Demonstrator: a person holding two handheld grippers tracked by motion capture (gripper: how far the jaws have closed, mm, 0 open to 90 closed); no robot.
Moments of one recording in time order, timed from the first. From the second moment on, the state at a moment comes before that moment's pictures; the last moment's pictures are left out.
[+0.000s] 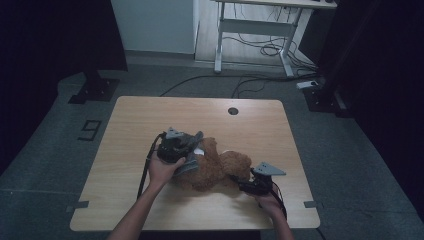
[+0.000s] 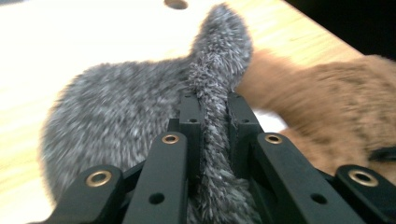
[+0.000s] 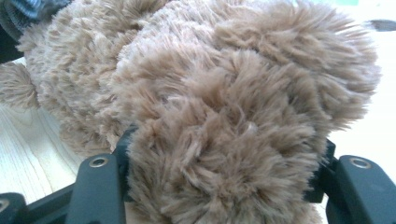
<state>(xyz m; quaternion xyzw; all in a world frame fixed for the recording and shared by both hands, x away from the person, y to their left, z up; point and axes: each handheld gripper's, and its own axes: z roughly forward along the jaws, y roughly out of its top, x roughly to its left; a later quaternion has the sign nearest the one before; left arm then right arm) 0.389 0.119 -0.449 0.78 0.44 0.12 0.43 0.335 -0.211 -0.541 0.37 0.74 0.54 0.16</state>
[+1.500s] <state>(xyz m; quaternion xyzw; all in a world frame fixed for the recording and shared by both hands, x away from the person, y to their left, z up) 0.384 0.151 -0.467 0.76 0.47 0.15 0.42 0.337 -0.208 -0.543 0.37 0.74 0.54 0.18</state>
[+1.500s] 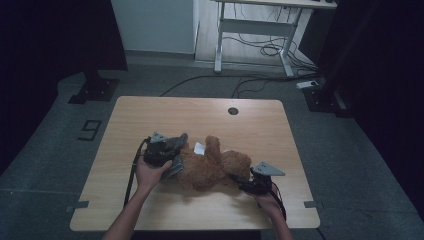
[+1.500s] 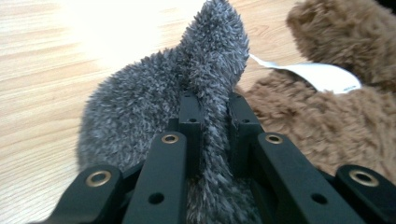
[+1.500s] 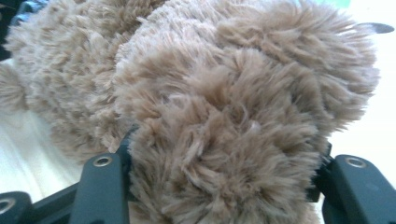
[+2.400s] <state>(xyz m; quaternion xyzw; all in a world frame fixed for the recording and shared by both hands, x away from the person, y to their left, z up) 0.411 0.086 -0.446 0.79 0.43 0.10 0.43 0.359 -0.198 -0.543 0.39 0.72 0.53 0.23</state>
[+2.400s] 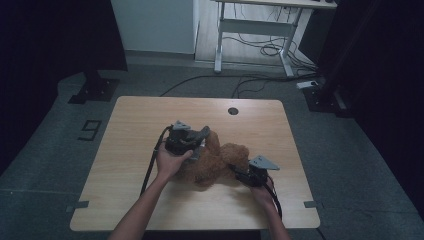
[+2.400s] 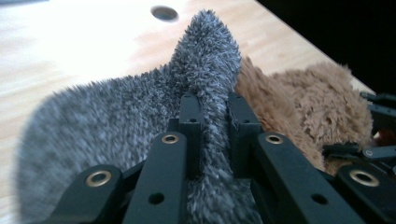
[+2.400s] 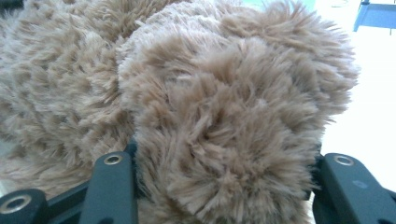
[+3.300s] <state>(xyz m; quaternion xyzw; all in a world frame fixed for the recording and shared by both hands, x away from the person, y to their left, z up) 0.346 0.094 -0.465 0.80 0.38 0.11 0.46 0.370 -0.221 -0.492 0.40 0.73 0.54 0.14</state>
